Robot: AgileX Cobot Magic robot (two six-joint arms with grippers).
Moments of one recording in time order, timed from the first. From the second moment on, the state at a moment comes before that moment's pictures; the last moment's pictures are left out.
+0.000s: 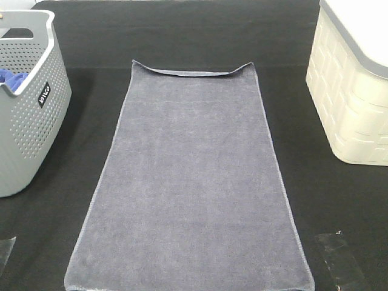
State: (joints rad) left arm -0.01 0.00 -0.52 -0.19 1.06 0.21; right arm 0.09 0.10 -0.51 0.14 1.07 -0.13
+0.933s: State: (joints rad) left arm -0.01 0.00 -0.52 -0.19 1.06 0.22; right arm -0.01 -0.01 -0.50 0.17 1.07 -0.13
